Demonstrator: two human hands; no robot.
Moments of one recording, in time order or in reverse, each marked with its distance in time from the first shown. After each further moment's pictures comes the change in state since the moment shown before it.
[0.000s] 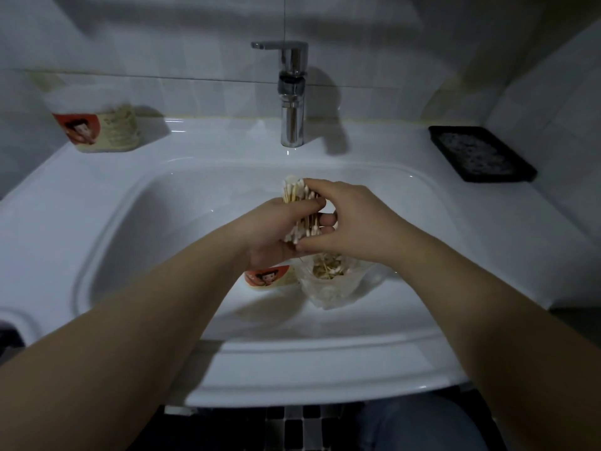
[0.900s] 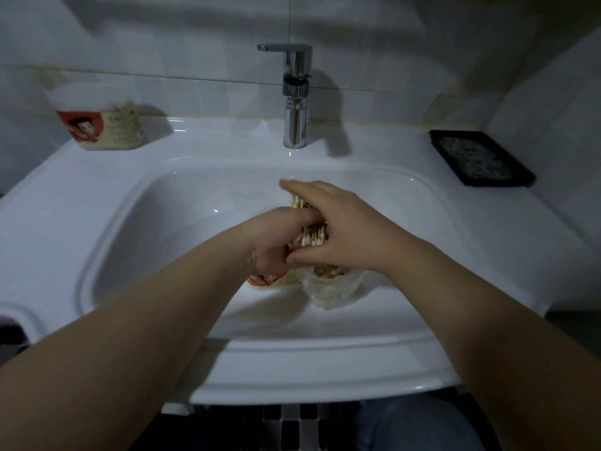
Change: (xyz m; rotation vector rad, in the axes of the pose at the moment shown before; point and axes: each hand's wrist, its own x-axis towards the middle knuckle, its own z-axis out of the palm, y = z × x) left_hand -0.006 -0.003 0.008 -0.012 -0.017 -0.129; right_hand -0.002 -0.009 0.008 -0.092 -0.072 -0.095
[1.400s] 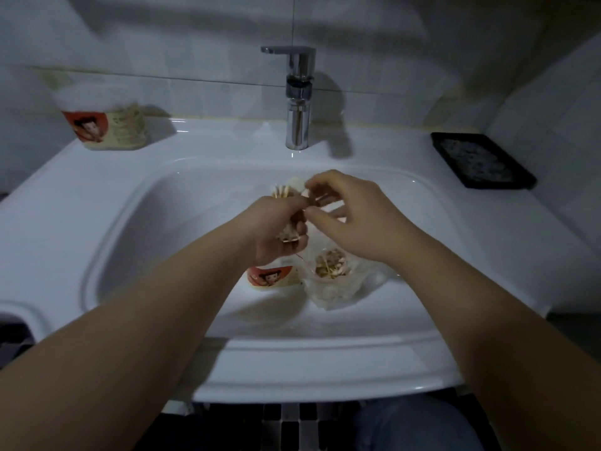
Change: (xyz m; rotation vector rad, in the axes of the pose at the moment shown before) left_hand 0.003 0.009 -0.011 -0.059 0.293 0.118; right_hand -0.003 -0.002 -0.009 0.139 0.184 0.137
